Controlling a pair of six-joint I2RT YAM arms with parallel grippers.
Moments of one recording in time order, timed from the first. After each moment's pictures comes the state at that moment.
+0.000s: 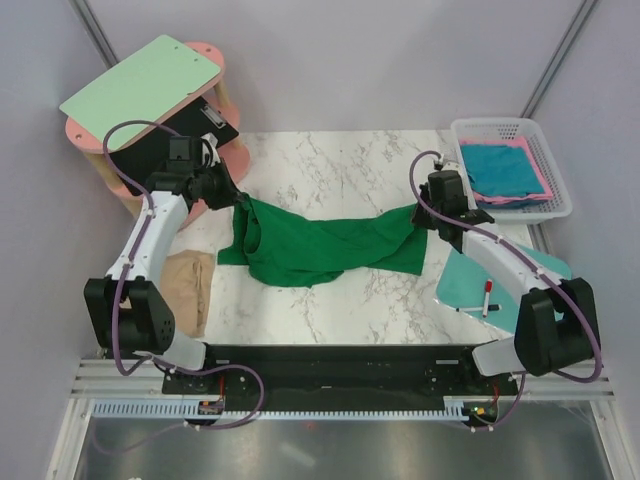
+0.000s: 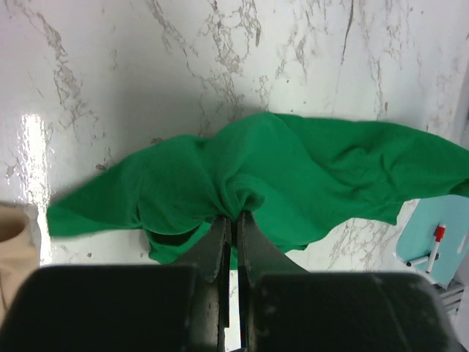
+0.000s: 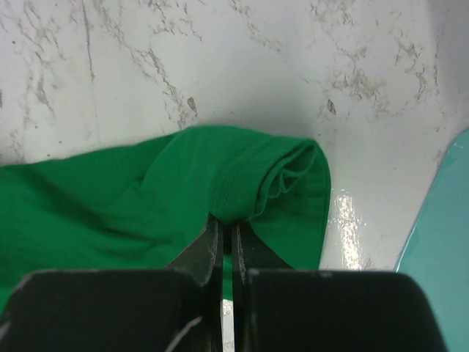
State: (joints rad) left arm -0.05 1.44 1.33 -0.68 0.27 -0.42; right arm 0.28 1.37 0.97 -0.25 0.13 0.47
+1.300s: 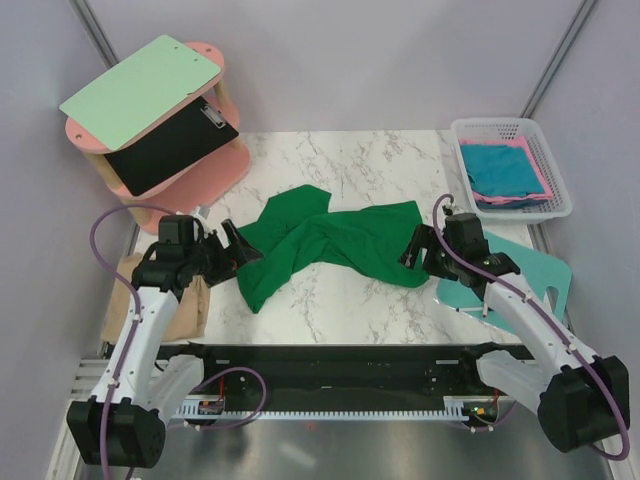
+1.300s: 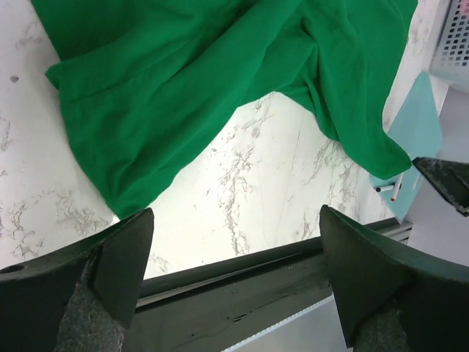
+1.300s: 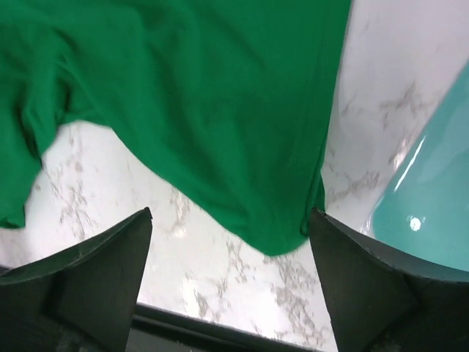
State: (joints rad) left arm -0.05 0.88 0.76 -0.72 0.40 -0.59; right arm 0.28 1.01 0.67 -0.49 -0.12 0.56
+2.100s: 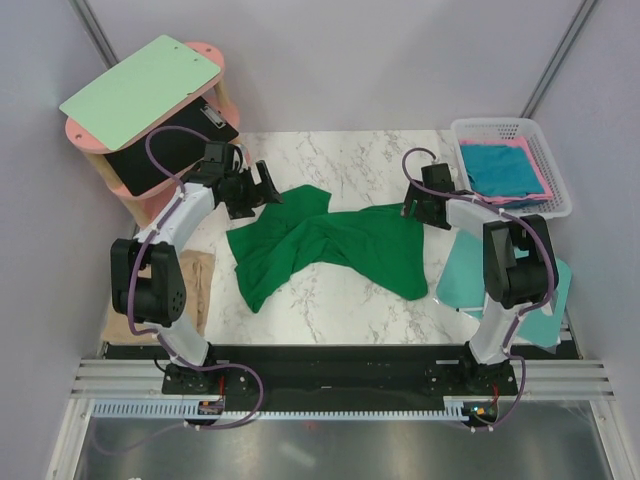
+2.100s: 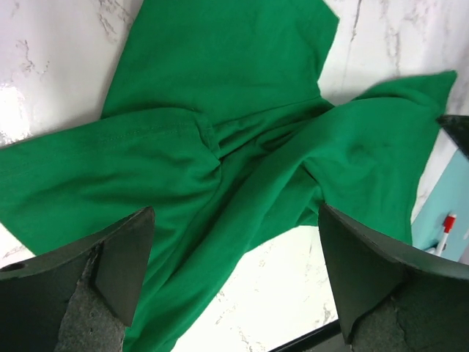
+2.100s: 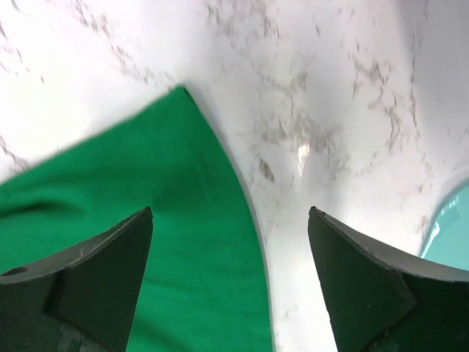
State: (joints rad) left arm -0.15 1.68 1.34 -0.56 0.30 -0.47; right arm 0.18 1.84 1.15 -0.25 0.18 0.45
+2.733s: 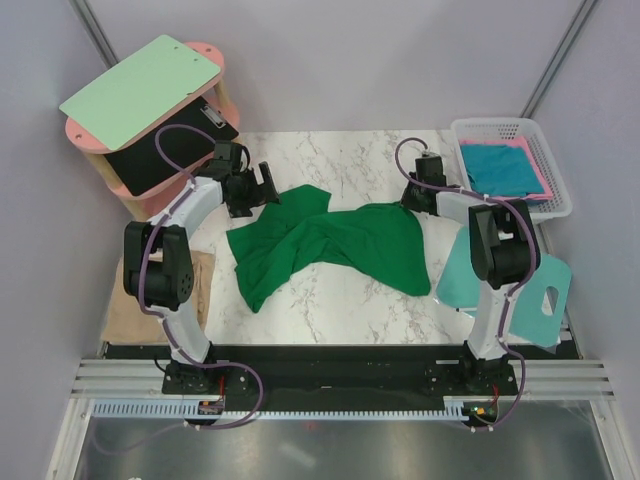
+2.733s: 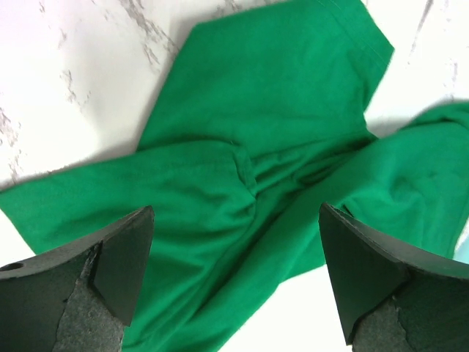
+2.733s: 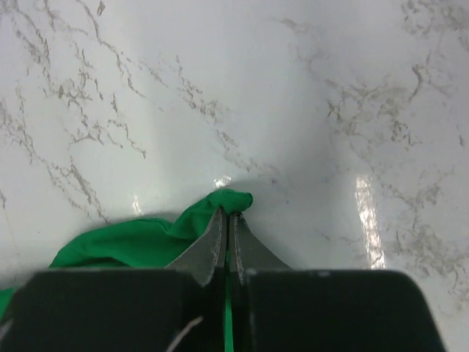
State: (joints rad) left arm -0.16 1.80 1.39 -0.54 0.20 -0.45; right arm 0.18 2.03 1.29 -0.05 0.05 0.49
